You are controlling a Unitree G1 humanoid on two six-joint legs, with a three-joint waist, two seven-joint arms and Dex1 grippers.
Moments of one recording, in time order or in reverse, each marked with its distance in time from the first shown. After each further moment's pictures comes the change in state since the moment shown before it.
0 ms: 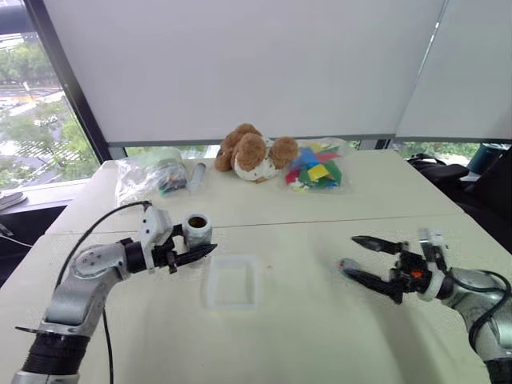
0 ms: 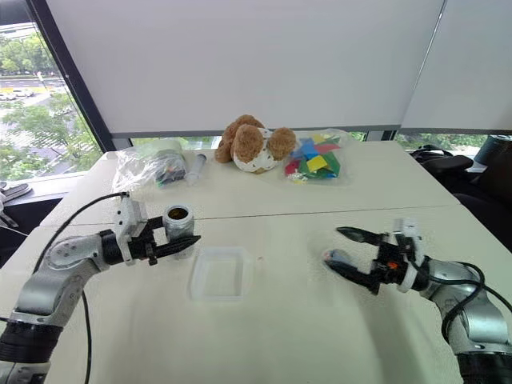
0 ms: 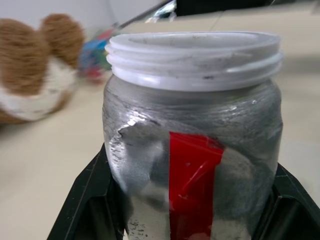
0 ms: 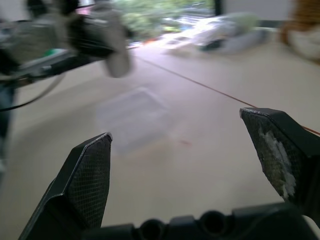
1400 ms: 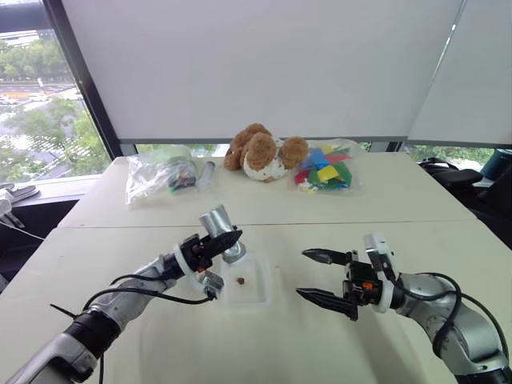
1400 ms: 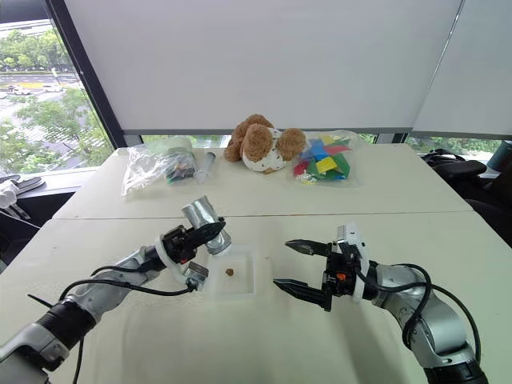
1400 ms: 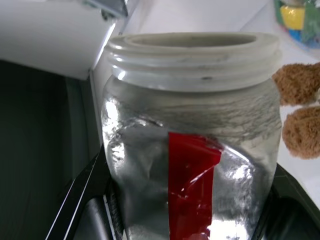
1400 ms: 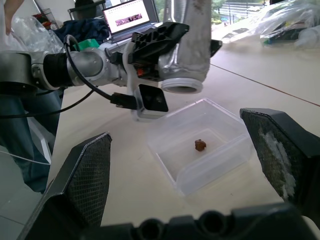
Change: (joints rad) left arm -0.243 0.062 -0.630 0.325 1.996 -0.204 1.892; right arm 0.006 0.097 0.140 -0.110 -0.035 0.084 -0.165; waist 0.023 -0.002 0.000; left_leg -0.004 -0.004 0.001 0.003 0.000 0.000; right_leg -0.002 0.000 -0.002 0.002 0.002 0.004
